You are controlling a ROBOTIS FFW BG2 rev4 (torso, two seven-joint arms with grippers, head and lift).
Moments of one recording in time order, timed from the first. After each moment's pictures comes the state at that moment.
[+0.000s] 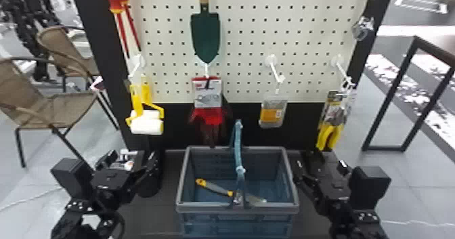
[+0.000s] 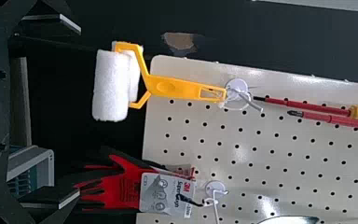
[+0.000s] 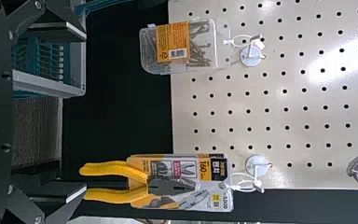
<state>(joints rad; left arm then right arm) 0.10 0.02 0.14 -1.64 0.18 -0.05 -0.35 0.16 -0.15 0.15 -1.76 -0.17 0.03 -0.08</state>
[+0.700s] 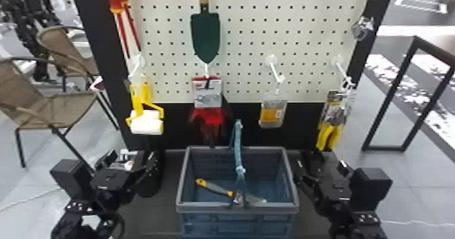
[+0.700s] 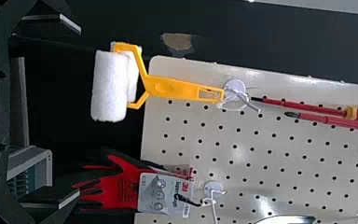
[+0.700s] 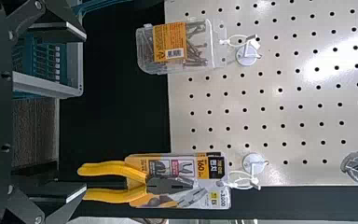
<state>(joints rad) 0.10 0.02 0.14 -1.64 0.18 -0.06 -0.35 0.16 -0.14 0.15 -1.75 -0.17 0.00 -0.08</state>
